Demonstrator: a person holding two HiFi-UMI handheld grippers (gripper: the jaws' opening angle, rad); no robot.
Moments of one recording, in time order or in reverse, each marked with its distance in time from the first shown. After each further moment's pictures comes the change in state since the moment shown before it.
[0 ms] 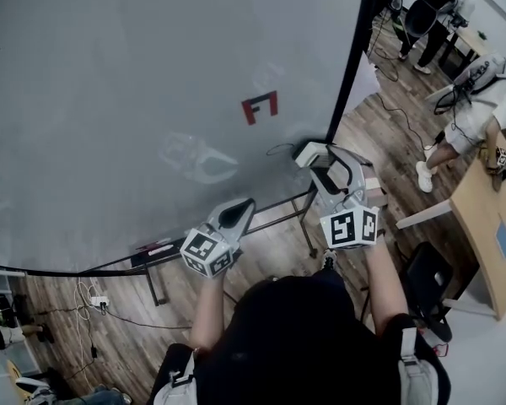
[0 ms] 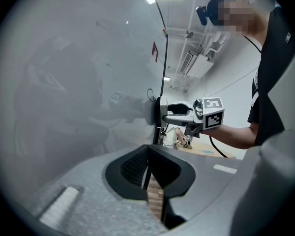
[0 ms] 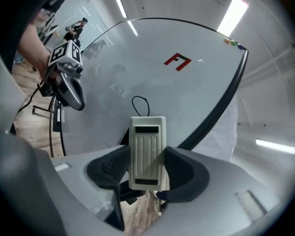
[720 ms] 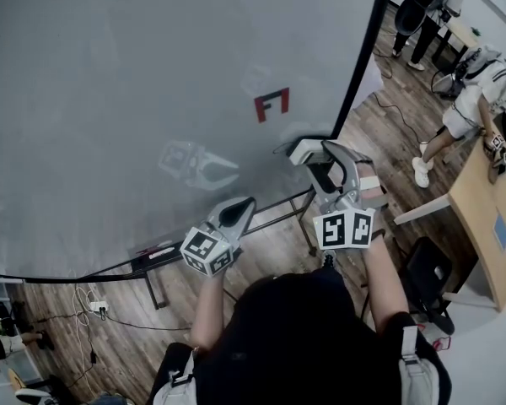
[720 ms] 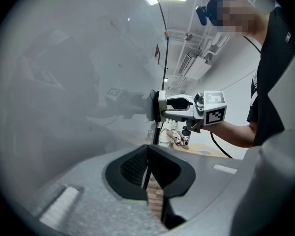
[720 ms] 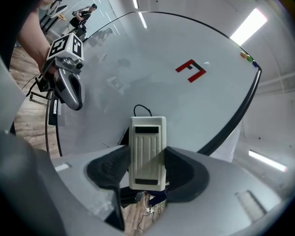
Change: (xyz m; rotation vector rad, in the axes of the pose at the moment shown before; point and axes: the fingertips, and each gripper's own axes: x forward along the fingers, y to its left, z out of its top) left arm -0.008 0.012 -0.003 -0.004 -0.011 -0.039; right arm 0.007 0.005 0.031 -0.115 0.056 -0.058
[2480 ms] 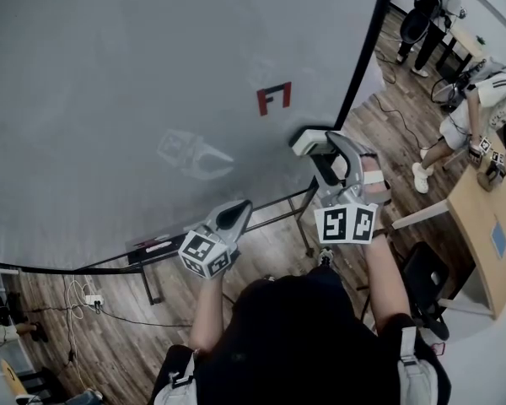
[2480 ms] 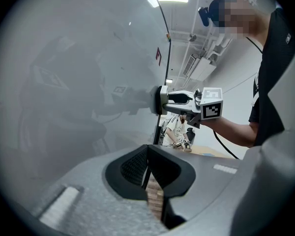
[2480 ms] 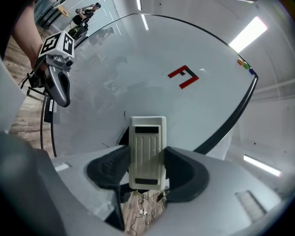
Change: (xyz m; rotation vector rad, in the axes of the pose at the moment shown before) left arm -0.017 -0.007 -0.011 -0.030 -0.012 0.058; right arm -0.006 -0.020 0.008 -0.030 -0.020 -0.048
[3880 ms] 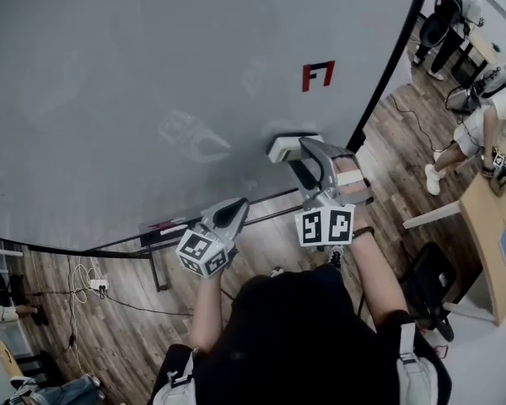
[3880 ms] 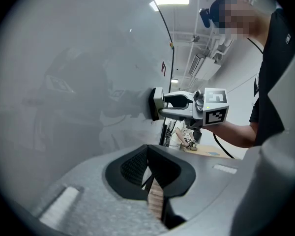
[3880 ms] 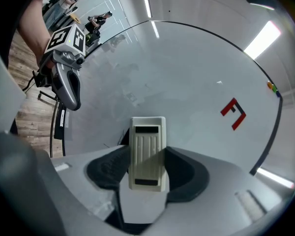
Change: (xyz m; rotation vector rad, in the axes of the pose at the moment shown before) left arm -0.079 0.023 -0.011 -0.005 0.001 0.087; right arm 0.011 0.093 0.083 -0.063 -0.087 0.107
